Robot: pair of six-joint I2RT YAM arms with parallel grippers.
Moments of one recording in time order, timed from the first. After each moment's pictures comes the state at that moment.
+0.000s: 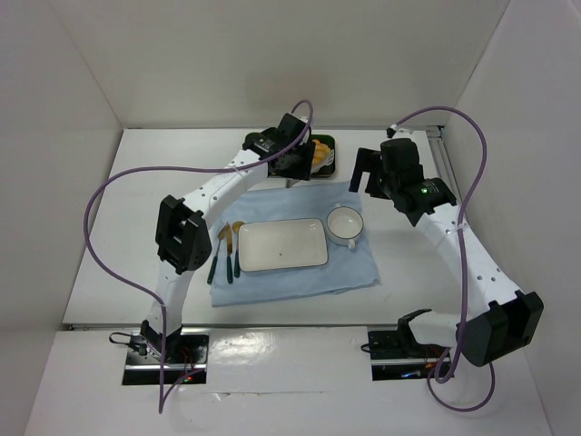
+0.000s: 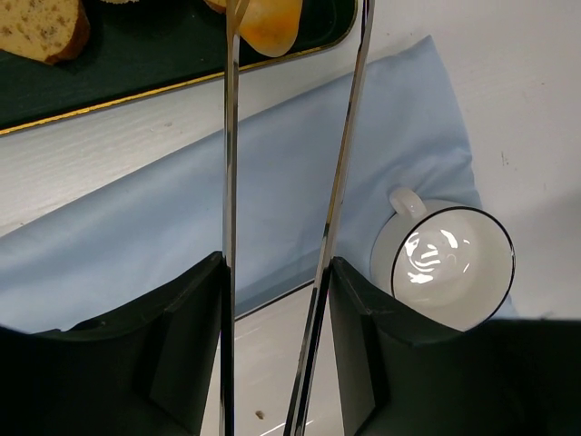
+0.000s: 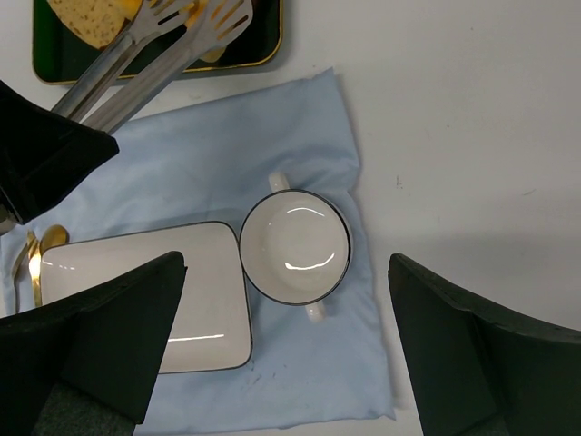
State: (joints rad) left arm -0.62 2.14 2.10 -0.78 -0.08 -0.37; right arm 0.33 1.23 1.25 -0.65 0.22 0.41
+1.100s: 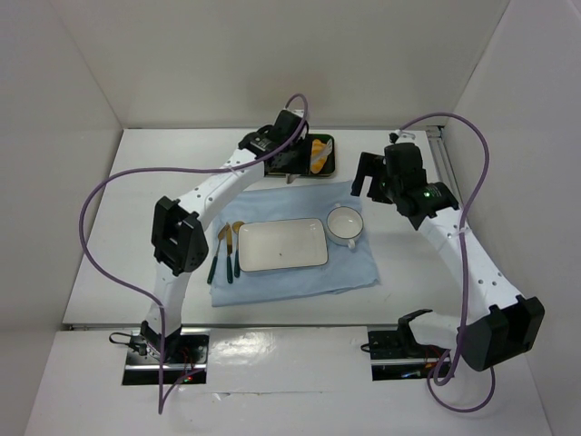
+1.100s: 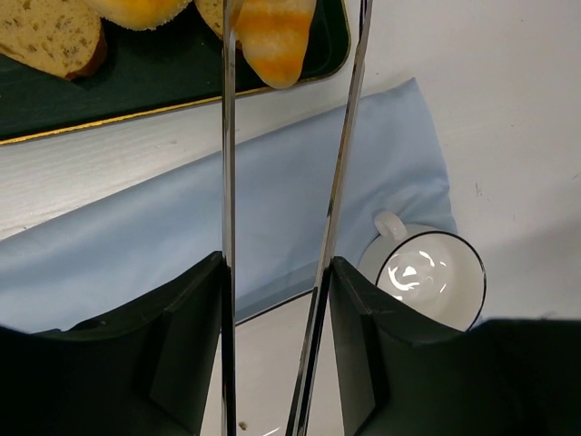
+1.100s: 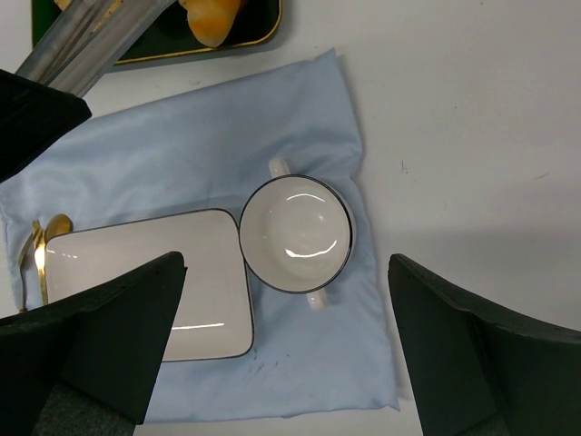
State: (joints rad) left arm -0.62 2.11 2.09 -0.74 -0.11 -0.43; right arm 0.31 1.21 1.20 -0.65 0.17 0.42
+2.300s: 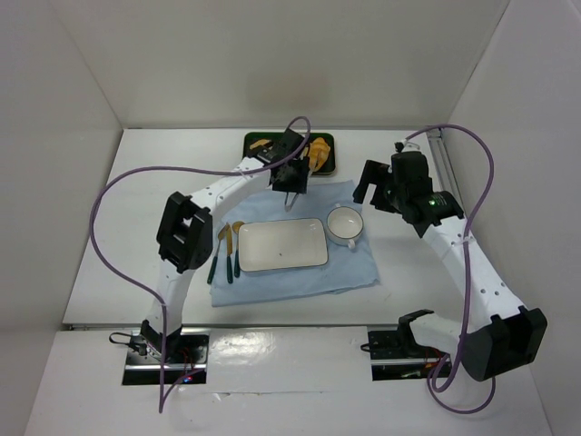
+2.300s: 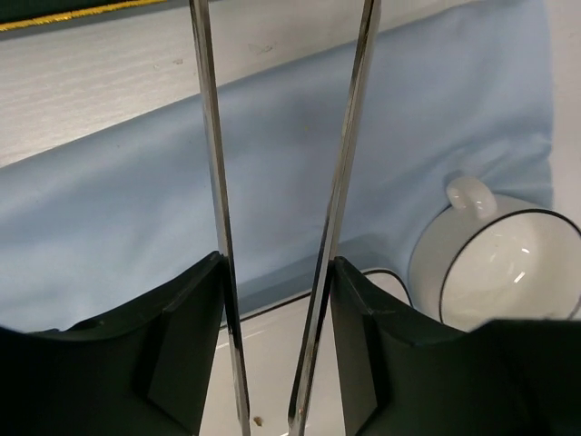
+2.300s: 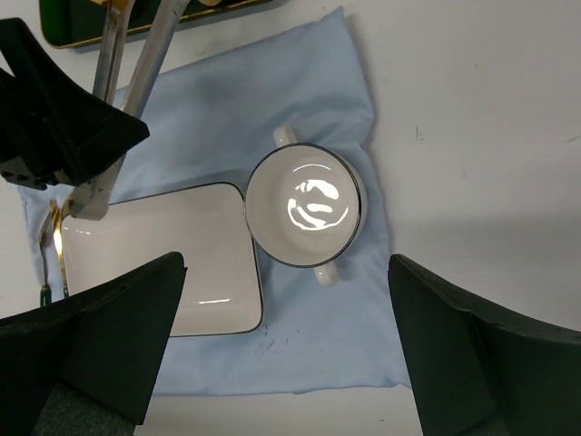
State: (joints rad) left arm -0.62 2.17 1.95 -0.73 -0.11 -0.46; right arm 0.27 1.15 1.13 -0.66 0.09 0.46
